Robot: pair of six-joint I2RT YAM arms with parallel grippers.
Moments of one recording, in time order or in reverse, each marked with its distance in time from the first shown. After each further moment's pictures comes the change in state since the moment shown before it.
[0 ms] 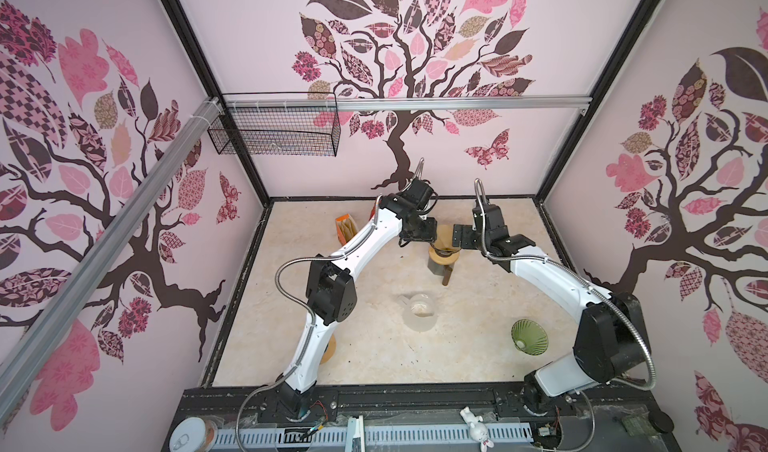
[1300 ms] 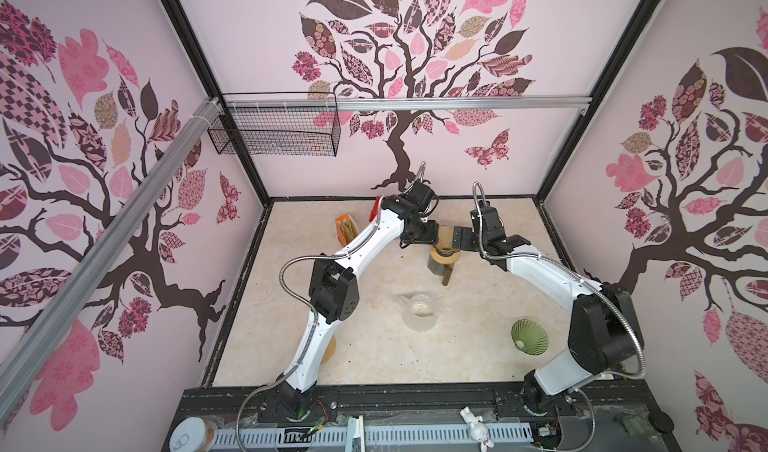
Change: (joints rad) left arm -0.001 0.012 0.013 -0.006 0.033 0.006; right arm -0.022 0.048 -0.014 0.017 0.016 0.055
